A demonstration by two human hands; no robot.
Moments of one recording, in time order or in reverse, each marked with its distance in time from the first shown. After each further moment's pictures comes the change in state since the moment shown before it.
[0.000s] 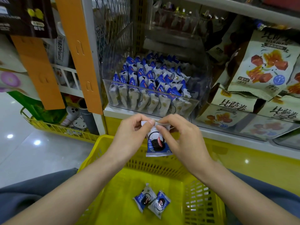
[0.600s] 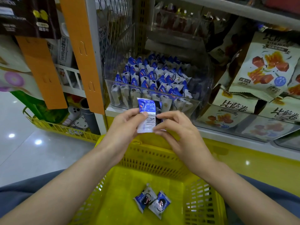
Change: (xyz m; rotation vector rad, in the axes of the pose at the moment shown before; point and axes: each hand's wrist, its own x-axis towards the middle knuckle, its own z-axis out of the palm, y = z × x) left_hand 0.009 -0.001 -0.015 -0.348 -0.019 -0.185; right_hand 0.003 0.005 -0.002 0.023 -0.094 -0.112
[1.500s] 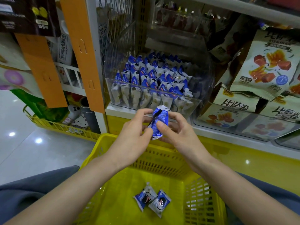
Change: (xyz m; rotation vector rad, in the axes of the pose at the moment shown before) left_hand -0.006 -0.016 0.006 0.562 -0.077 0.347; right_hand 0.005 -0.007 0.010 0.882 0.000 0.675
